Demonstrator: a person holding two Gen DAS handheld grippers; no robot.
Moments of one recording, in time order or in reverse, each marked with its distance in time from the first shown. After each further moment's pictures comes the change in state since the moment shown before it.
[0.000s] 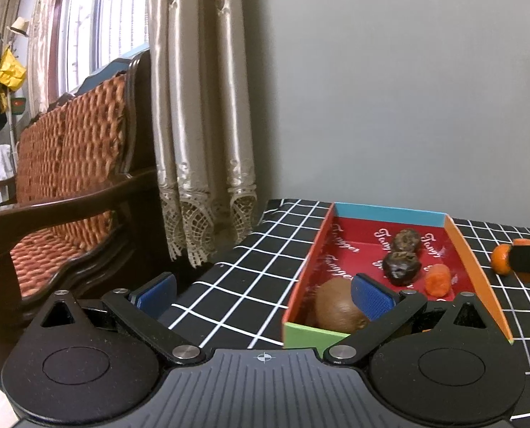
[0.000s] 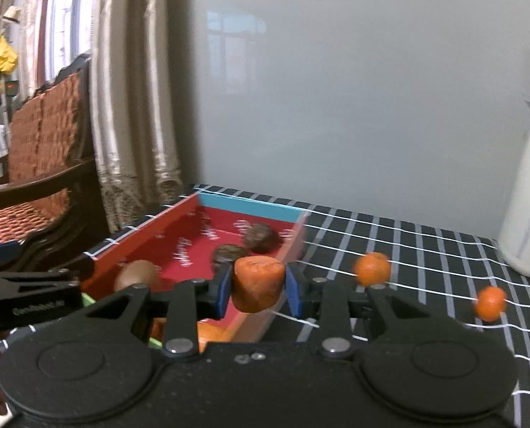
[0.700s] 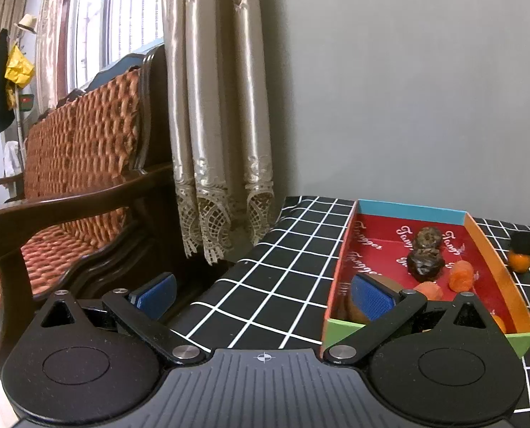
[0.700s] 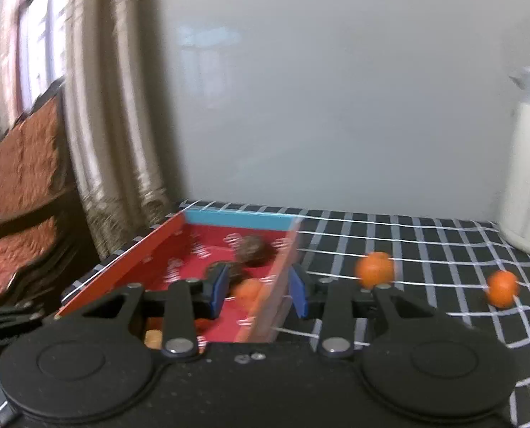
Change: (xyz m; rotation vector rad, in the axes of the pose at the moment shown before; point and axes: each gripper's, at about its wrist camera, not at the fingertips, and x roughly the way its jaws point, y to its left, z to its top) left arm 0.006 0.019 -0.001 -0.006 0.007 0.021; right arm 0.008 -0.020 -0.001 0.141 -0.045 -0.052
